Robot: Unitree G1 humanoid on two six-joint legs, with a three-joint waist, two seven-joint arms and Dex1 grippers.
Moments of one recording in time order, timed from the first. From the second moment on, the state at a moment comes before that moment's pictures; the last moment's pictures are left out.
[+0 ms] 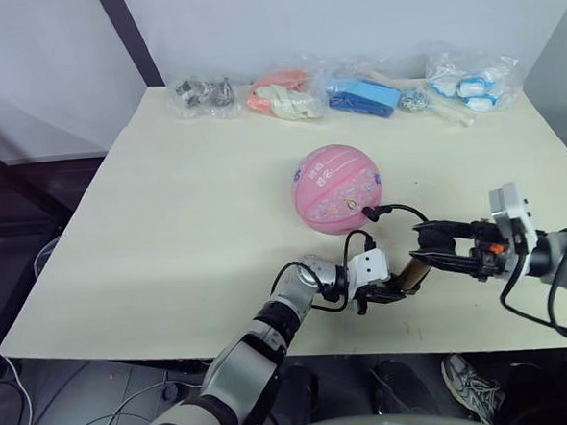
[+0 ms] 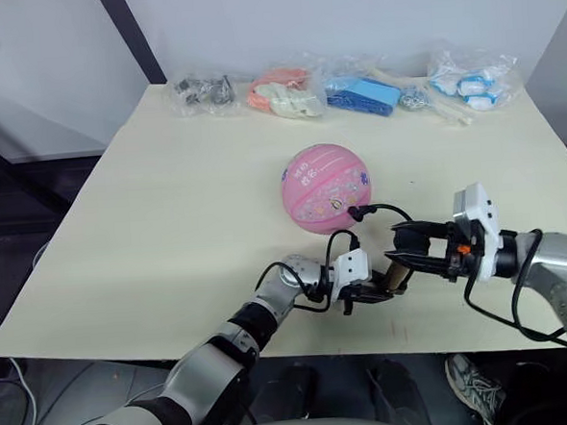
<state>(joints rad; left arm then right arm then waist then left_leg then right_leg) -0.63 -0.01 -0.44 0.94 0.12 -0.31 -1.04 -0.12 -0.89 -0.20 -0.39 0.86 0.61 1.04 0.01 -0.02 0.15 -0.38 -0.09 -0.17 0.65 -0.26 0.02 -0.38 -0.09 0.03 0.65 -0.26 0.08</state>
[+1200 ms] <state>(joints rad) -0.64 -0.01 -0.44 0.96 0.12 -0.32 -1.04 -0.10 -0.84 -0.17 -0.49 0.89 0.62 0.94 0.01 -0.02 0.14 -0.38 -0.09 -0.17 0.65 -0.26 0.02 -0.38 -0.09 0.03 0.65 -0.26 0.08</state>
